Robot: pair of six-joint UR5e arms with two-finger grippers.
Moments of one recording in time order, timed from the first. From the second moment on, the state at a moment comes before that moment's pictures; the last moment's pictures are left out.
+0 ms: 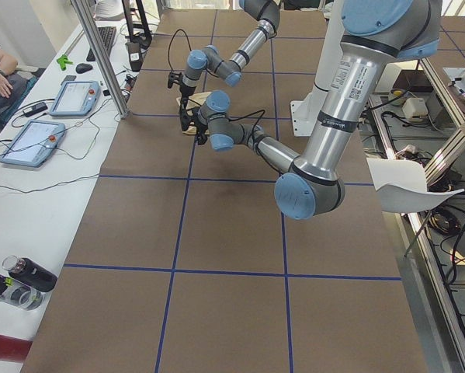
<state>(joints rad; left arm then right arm) -0.77 -1.96 -1.59 -2.40 -1.85 -1.55 0.66 -0.48 0.81 -1.07 1.63 1.07</state>
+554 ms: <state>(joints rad) -0.80 -1.96 -1.60 -2.40 -1.88 -1.54 0.72 -0.48 0.84 -1.07 1.69 1.05</state>
